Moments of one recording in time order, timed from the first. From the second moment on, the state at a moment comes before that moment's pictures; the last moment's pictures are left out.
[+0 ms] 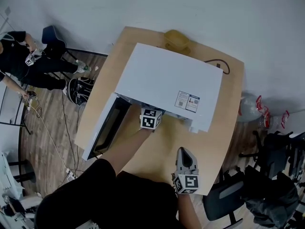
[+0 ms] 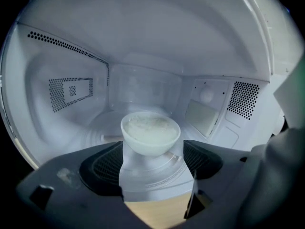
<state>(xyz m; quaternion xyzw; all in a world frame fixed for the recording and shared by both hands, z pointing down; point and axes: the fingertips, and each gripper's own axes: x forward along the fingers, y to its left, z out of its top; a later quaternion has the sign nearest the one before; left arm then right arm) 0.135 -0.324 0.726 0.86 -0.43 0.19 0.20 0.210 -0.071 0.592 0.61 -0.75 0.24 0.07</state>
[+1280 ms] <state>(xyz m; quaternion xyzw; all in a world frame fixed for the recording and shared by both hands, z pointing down) -0.051 0.020 0.502 0.93 -0.28 0.00 0.22 0.086 0.073 0.500 0.68 -0.71 0.16 0.10</state>
